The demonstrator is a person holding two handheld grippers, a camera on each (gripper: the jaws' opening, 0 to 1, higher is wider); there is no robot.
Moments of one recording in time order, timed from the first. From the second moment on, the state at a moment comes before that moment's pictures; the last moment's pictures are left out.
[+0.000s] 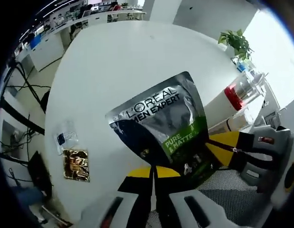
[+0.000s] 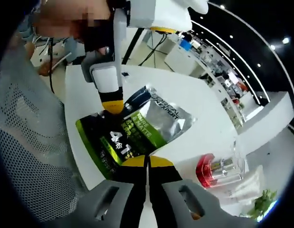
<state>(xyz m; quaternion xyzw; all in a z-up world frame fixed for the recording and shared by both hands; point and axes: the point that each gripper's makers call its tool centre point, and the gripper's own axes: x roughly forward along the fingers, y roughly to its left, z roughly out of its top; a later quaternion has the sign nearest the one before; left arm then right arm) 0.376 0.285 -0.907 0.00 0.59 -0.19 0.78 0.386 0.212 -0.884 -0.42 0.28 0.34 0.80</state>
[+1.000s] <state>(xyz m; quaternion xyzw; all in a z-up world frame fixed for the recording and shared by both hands) 0.378 0.282 -0.950 -0.03 0.59 -0.18 0.78 0.388 0.206 -0.916 -0.51 0.27 0.32 0.75</state>
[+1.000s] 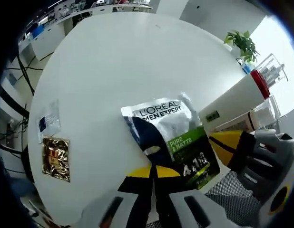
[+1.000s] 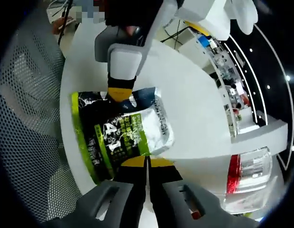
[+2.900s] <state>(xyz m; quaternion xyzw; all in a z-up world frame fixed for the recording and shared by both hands) 0.381 0.269 -0.947 0.10 0.50 -0.28 0.81 0.375 0.211 -0.945 -0.50 0.32 0.34 0.73</state>
